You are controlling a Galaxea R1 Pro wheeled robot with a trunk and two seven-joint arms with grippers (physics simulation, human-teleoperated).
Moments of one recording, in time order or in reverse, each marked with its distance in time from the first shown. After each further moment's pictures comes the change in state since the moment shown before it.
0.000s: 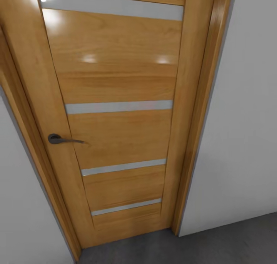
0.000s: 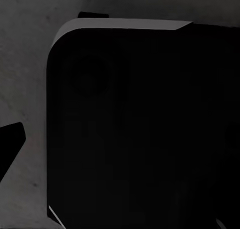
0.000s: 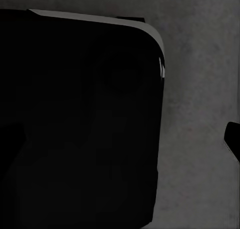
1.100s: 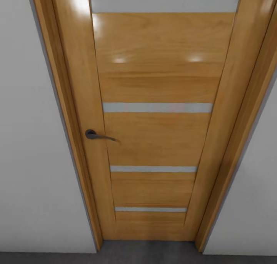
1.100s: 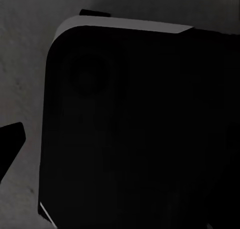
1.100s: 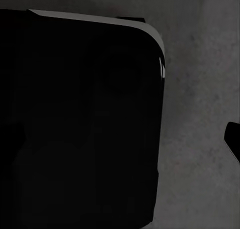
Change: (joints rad) left arm 0.000 0.000 -0.003 0.000 0.064 0.000 -0.004; right arm 0.000 0.000 0.000 0.000 -0.001 0.000 0.001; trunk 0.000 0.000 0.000
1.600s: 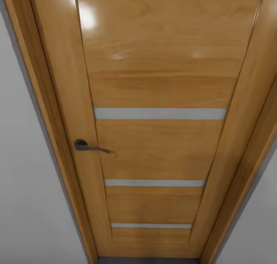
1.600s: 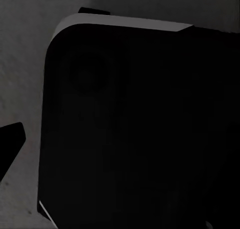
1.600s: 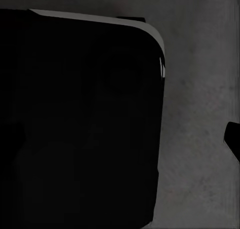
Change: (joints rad) left arm 0.000 -0.001 -0.001 0.000 0.002 0.005 0.000; right arm 0.000 0.000 0.001 0.000 0.000 0.001 0.000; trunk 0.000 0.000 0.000
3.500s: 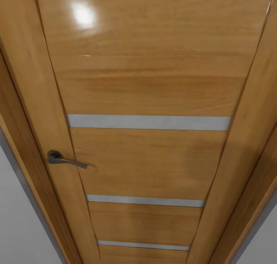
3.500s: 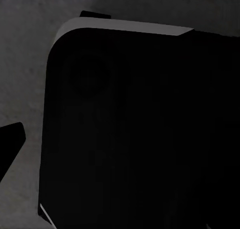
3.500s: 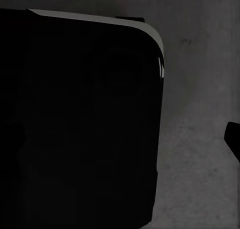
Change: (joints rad) left arm 0.000 0.001 0.003 -0.001 -0.001 -0.009 0.001; right arm 0.000 -0.001 0.001 0.000 0.001 -0.001 0.000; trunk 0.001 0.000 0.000
